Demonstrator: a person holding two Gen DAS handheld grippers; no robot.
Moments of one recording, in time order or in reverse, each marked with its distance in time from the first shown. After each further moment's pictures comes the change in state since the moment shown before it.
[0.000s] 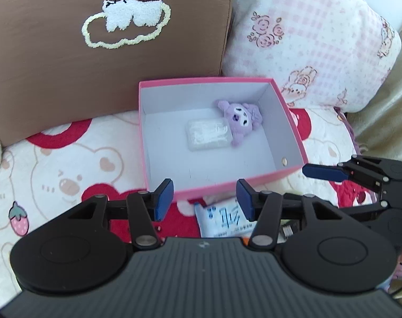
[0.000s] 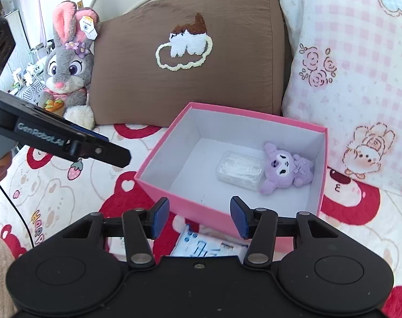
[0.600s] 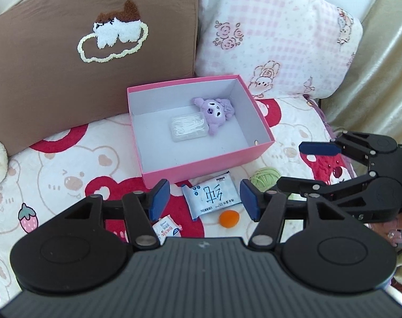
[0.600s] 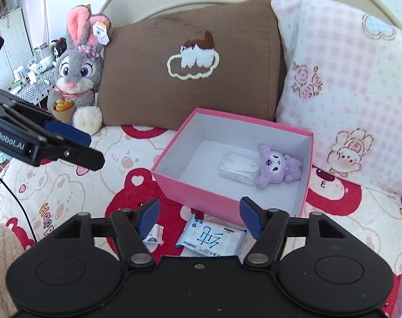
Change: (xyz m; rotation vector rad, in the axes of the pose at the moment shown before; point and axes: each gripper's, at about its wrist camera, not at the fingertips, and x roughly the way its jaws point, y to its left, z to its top) left arm -0.075 -0.014 -0.034 0.106 -0.040 -0.065; right arm -0.061 0.029 -0.016 -0.028 -0.037 -0.043
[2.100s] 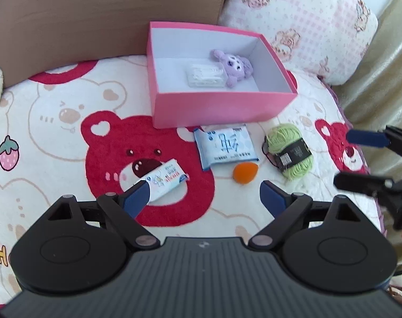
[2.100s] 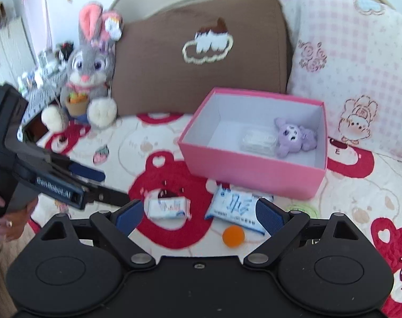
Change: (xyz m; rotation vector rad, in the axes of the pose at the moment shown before) left arm 0.045 0.040 -0.113 -0.119 -0.002 -0.010; right arm -0.007 0.044 -0.062 0.039 0.000 0.022
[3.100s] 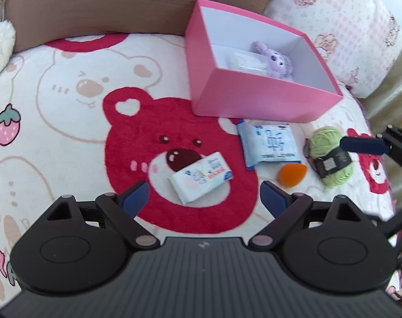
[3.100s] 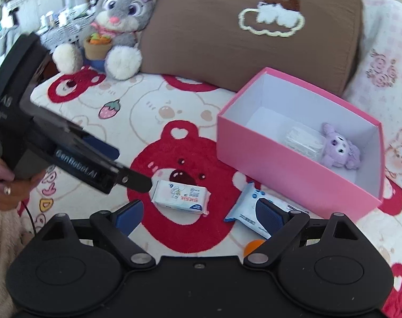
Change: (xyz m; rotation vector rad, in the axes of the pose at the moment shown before) left arm 0.058 0.072 -0.024 -0.115 0.004 0.018; right arm 0.095 0.055 -0.006 -0.264 0.083 0.017
